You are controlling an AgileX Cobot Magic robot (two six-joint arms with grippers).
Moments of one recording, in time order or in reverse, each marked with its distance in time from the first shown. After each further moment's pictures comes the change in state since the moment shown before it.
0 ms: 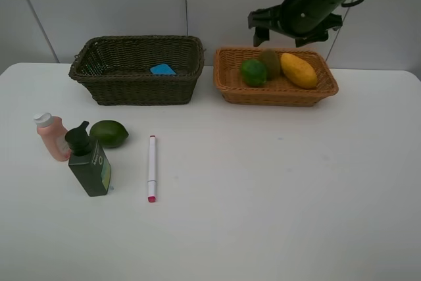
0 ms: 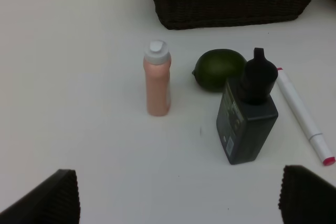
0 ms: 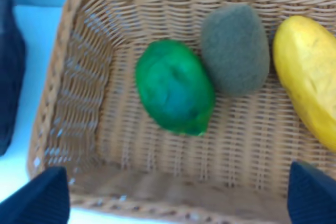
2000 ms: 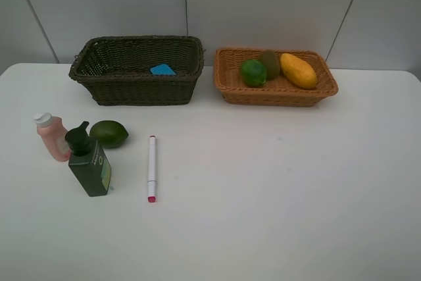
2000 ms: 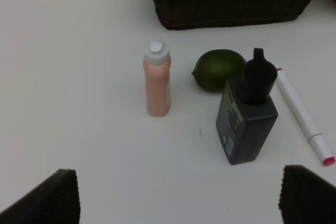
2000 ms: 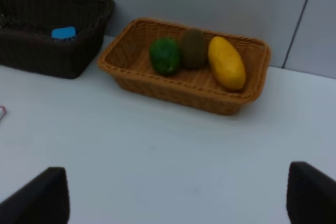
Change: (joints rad) left arm 0.000 0.000 0.000 0.000 0.000 0.000; right arm -0.093 -1.823 0.883 0.199 0.371 -0.432
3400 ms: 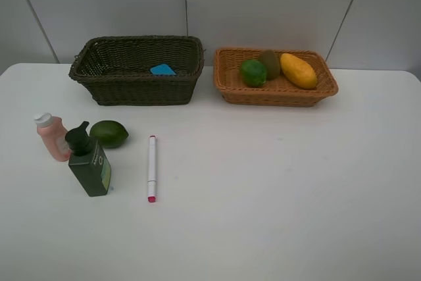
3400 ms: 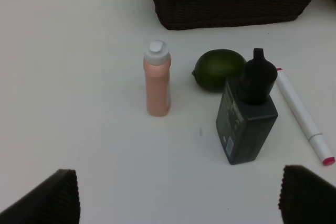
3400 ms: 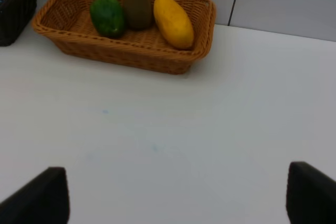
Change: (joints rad) left arm 0.000 0.000 0.000 0.000 0.000 0.000; right arm -0.235 -0.012 0.023 0.073 0.084 -0.121
